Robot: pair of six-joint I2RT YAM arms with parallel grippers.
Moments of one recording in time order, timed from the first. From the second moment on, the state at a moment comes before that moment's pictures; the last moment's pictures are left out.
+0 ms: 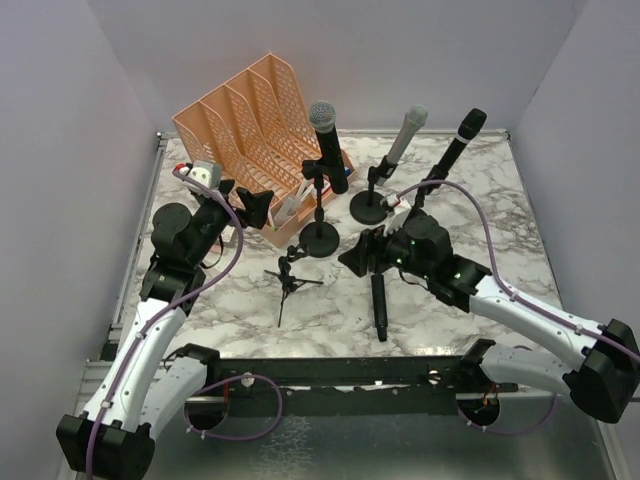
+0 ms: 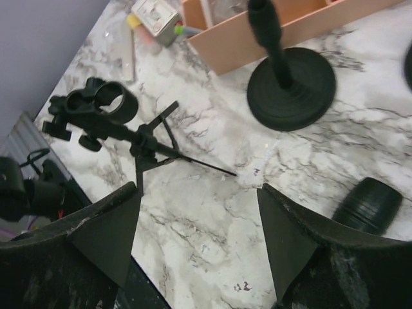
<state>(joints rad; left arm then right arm) -0.25 0.82 0.78 0.08 0.22 -0.20 0.76 1.06 0.73 -0.02 -0.10 0.44</state>
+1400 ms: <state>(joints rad) -0.25 0.56 0.69 -0.20 -0.15 -0.28 1.24 1.59 0.99 0.24 0.42 0.61</state>
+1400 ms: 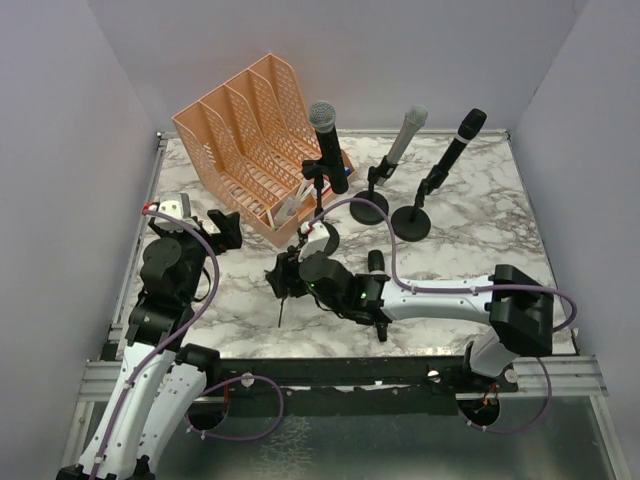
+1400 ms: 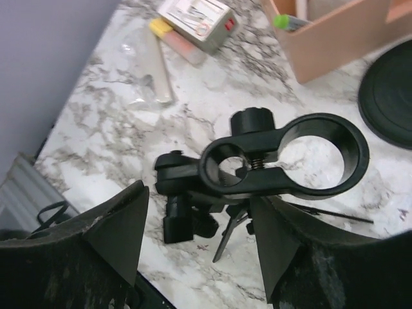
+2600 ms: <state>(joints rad) -0.25 0.56 0.51 -0.17 0.59 -0.18 1.10 1.29 0.81 -0.08 0.26 0.49</state>
